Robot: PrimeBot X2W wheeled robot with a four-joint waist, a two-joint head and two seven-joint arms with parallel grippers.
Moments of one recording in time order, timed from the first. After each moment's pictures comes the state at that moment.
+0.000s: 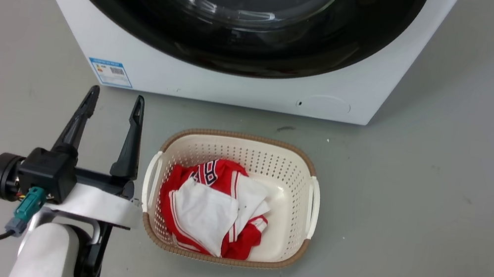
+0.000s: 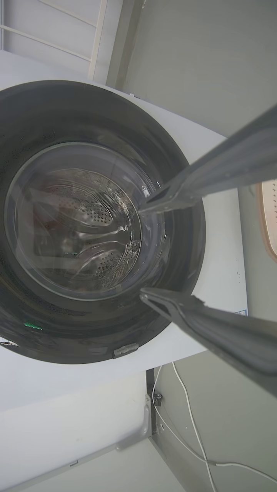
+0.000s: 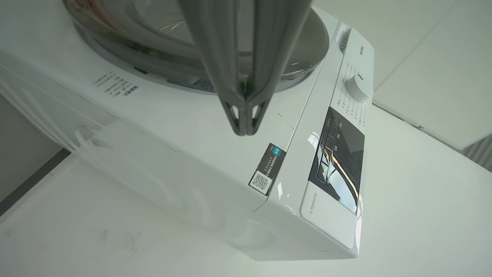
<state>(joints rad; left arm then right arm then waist) -0.21 0.05 0.01 0.06 -0.06 -0.11 -0.26 -0.97 -0.21 -0.16 0.57 1.26 0.13 0.12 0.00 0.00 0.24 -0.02</state>
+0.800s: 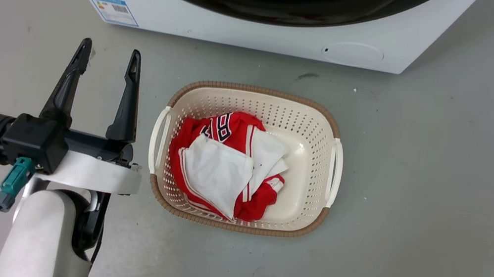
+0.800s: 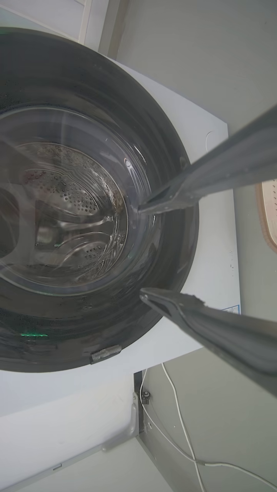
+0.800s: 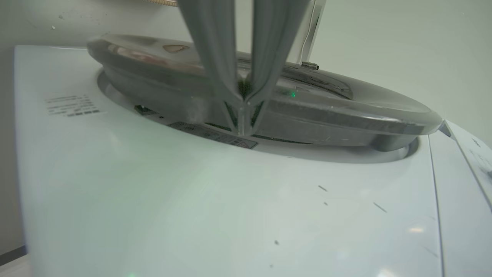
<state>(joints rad) -0.32 0.05 0.03 0.03 -0.06 -0.12 -0.26 -1.51 -0.19 -0.04 1.00 0.92 0.13 0.52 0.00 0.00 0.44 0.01</state>
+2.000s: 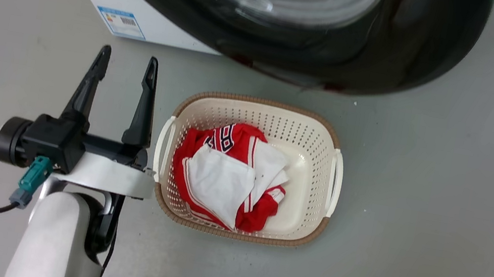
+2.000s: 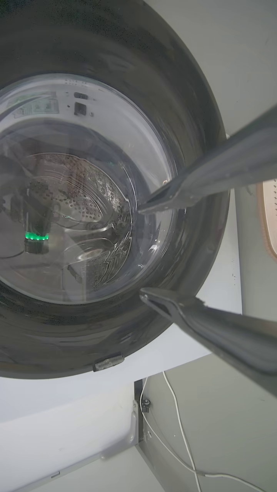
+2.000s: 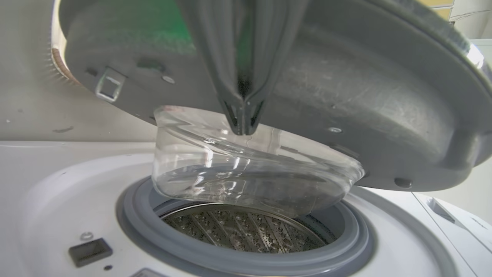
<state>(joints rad) -0.34 0.05 -0.01 0.07 -0.09 -0.11 -0.26 -1.37 -0.15 -0.10 0.91 0.98 0.13 0.91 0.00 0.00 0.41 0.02</state>
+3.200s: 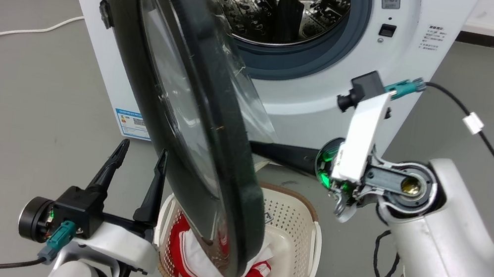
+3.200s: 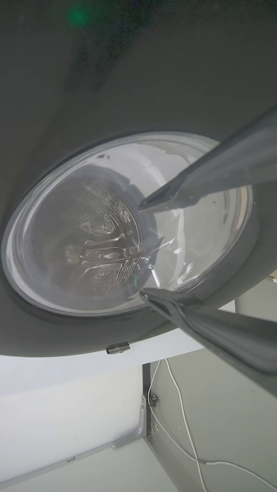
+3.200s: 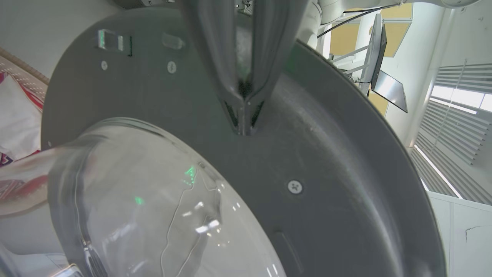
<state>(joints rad) -0.13 0.05 -0.08 0.14 -0.11 -0.10 -0.26 -0.76 -0.05 0.37 0.54 1.44 0.13 0.94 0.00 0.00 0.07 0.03</state>
